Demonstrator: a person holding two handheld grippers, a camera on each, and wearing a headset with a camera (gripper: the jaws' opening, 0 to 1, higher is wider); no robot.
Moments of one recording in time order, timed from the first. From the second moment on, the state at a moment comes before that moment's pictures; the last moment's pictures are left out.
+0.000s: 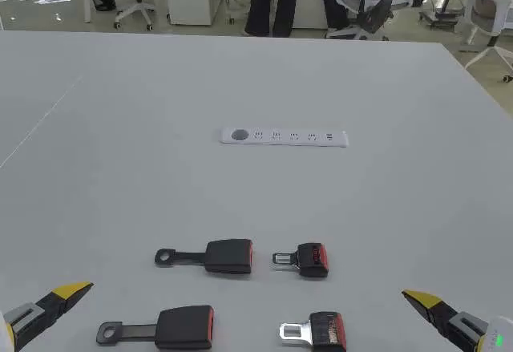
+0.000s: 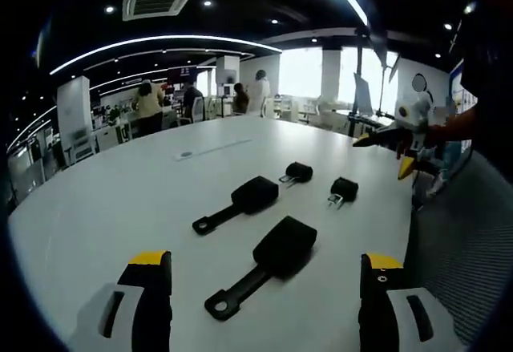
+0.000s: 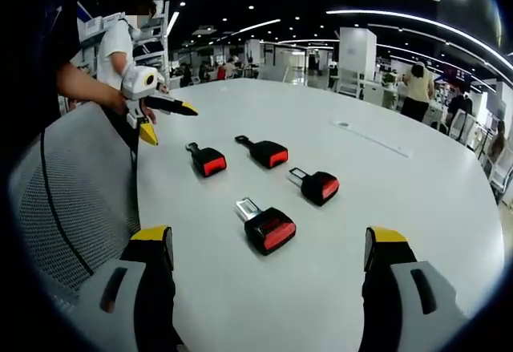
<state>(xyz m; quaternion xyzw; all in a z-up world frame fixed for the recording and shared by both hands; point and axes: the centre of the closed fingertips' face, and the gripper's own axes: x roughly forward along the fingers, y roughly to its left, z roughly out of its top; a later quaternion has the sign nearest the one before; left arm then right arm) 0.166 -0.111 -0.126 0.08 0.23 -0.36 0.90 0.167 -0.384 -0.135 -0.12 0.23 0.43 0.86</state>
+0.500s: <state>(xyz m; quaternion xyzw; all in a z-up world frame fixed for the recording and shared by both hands) 0.167 -0.111 -0.125 0.07 0.23 -0.36 0.90 0.169 -0.383 -0.133 -0.13 0.23 0.43 0.86</state>
